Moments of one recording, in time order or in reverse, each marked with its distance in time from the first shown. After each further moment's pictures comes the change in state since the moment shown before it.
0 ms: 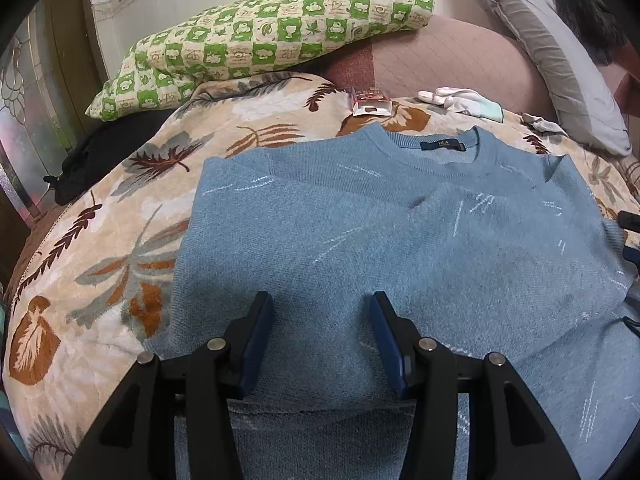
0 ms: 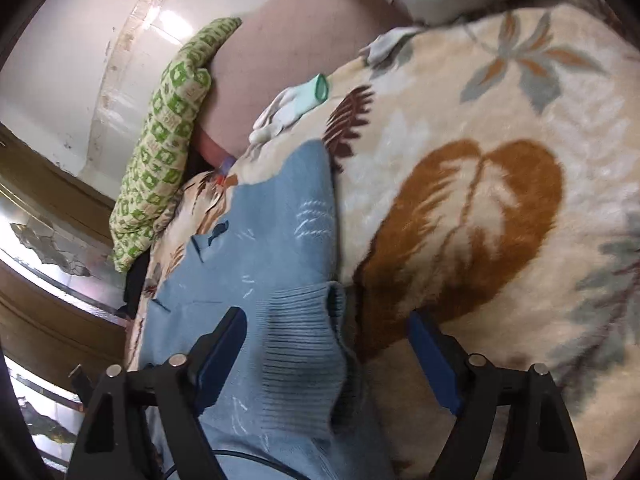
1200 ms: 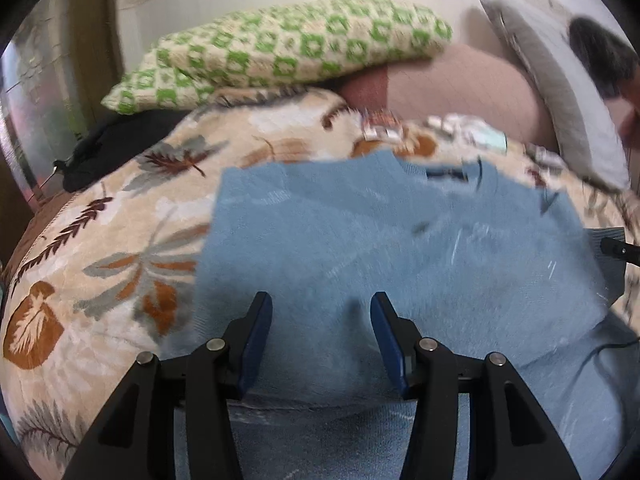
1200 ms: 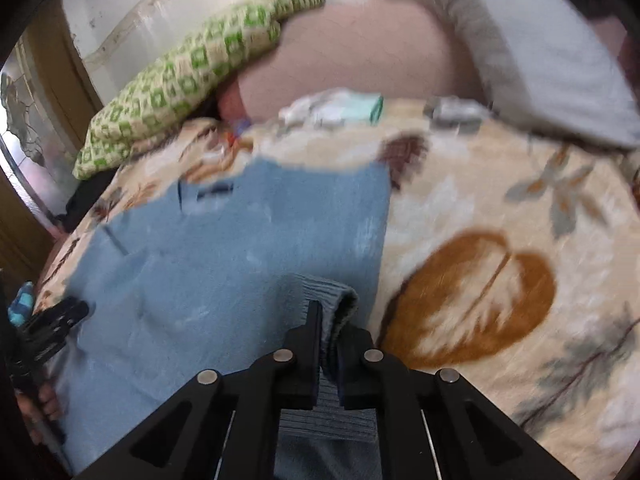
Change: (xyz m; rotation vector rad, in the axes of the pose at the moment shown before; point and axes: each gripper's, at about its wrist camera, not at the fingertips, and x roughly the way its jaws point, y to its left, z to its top) left arm -0.024 0.018 0.007 -0.113 -0.074 -0.026; right arm -0.005 0.082 -0.010 -0.424 -0.070 -0.284
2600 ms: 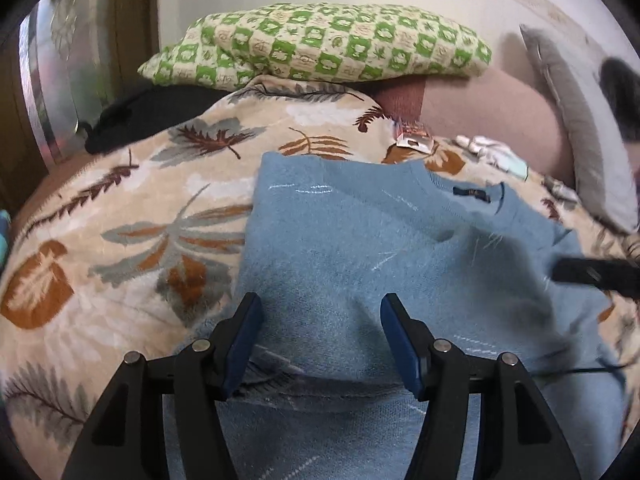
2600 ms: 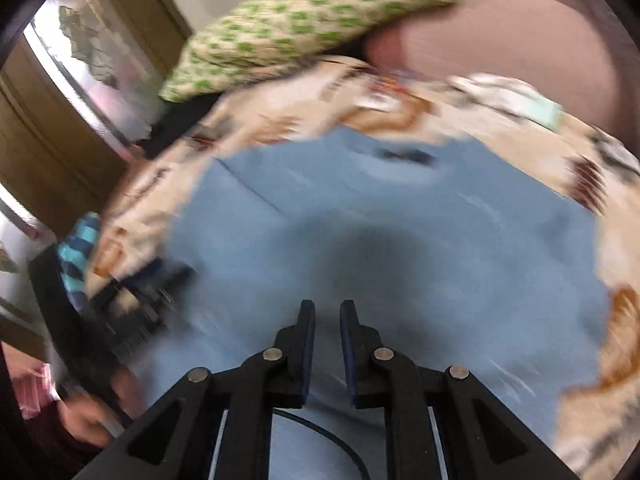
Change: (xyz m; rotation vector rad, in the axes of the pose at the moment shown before) left arm -0.004 0.023 -0.006 -0.146 0.042 0.019; right arm 0.040 0.160 0.022 -0.224 0.260 0.279
